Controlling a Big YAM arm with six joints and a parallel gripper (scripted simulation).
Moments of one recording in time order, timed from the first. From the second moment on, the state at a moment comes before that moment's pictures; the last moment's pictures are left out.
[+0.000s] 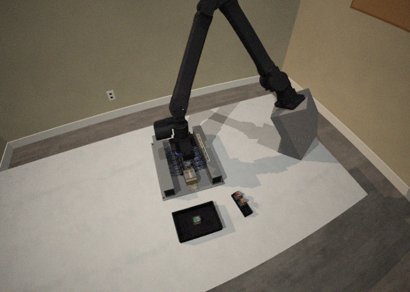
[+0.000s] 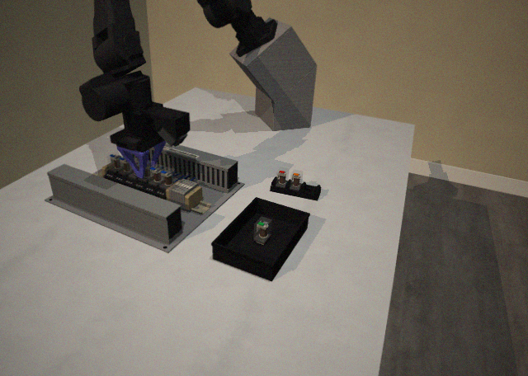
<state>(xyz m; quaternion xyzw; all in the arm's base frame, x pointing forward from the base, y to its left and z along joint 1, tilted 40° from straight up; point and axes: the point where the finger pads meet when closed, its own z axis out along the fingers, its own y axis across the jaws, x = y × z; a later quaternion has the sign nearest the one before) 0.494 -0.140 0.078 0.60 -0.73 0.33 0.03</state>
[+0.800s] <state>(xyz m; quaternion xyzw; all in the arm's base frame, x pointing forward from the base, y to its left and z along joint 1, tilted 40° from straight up) 0.494 -0.140 0.077 0.60 -0.73 0.33 0.03</state>
